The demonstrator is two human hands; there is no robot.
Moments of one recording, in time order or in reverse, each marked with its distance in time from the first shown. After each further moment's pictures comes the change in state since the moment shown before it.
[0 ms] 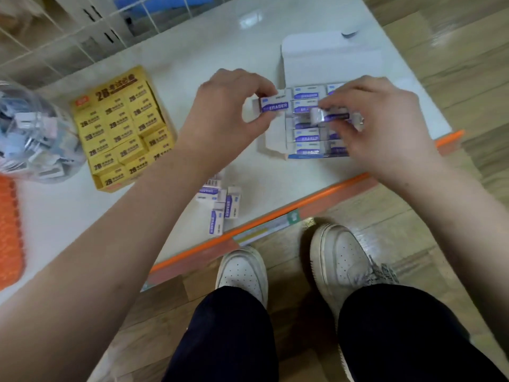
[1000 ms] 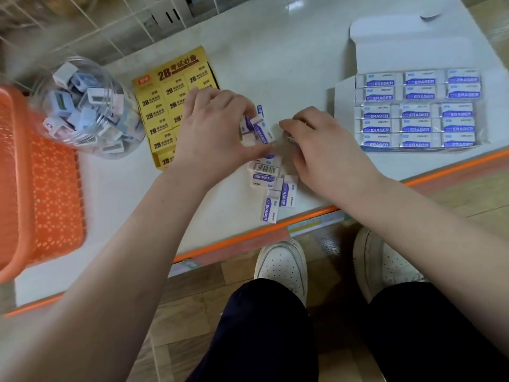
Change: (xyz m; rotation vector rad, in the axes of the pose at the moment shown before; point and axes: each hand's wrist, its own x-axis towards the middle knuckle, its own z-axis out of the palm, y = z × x) left_hand -0.059 -0.058 -0.029 0.358 -0.166 -0.274; right_hand 0.009 -0.084 0.092 -0.026 -0.218 -0.155
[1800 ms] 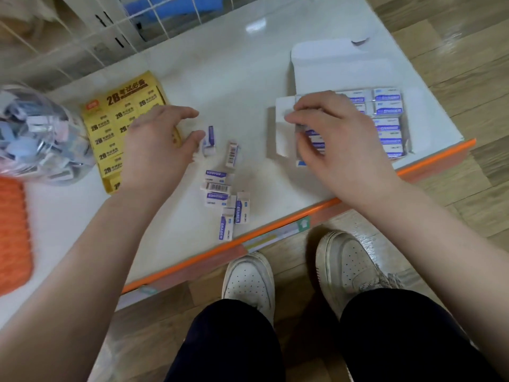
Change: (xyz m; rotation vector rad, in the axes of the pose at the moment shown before) left_hand 0.005 0.001 -0.002 -0.271 0.181 -0.158; right_hand -0.022 0.043 -0.046 0.086 0.346 0.027
